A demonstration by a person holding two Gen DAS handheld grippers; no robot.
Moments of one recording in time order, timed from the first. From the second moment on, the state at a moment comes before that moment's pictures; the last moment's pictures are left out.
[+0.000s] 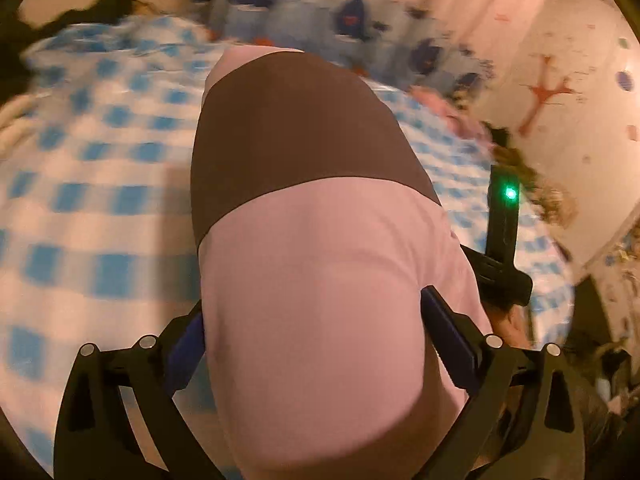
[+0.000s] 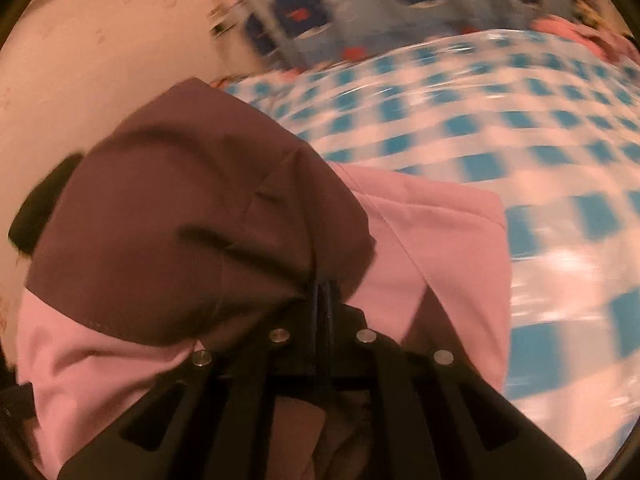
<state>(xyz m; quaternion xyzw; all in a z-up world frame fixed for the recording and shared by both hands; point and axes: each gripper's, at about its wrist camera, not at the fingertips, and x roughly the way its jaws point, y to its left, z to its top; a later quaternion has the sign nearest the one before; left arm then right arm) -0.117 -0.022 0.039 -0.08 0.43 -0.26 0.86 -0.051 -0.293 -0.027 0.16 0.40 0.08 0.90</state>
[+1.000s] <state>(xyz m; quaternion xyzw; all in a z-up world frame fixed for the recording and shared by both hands) -0.103 -0.060 -0.011 0.09 0.42 -0.15 0.89 -0.071 -0.252 -0.044 0.14 0.46 0.09 0.87</state>
